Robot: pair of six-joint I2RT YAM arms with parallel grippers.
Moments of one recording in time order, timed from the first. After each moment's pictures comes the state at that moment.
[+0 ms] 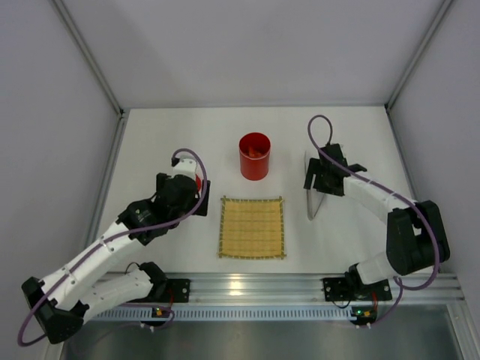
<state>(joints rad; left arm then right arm) -0.77 0.86 0.88 -0.75 -0.50 -0.34 0.30 1.48 0.90 -0.44 0.20 0.48</state>
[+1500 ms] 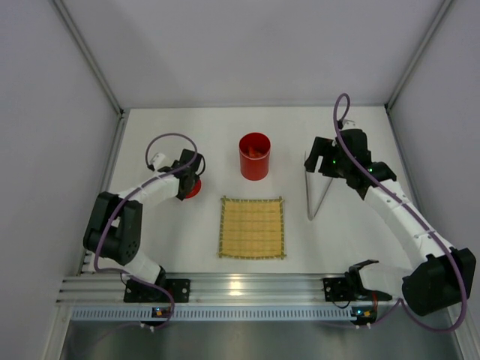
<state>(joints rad) -0.35 1.59 0.93 -0.43 -0.56 -1.24 0.30 1.18 1.04 -0.52 0.03 0.42</state>
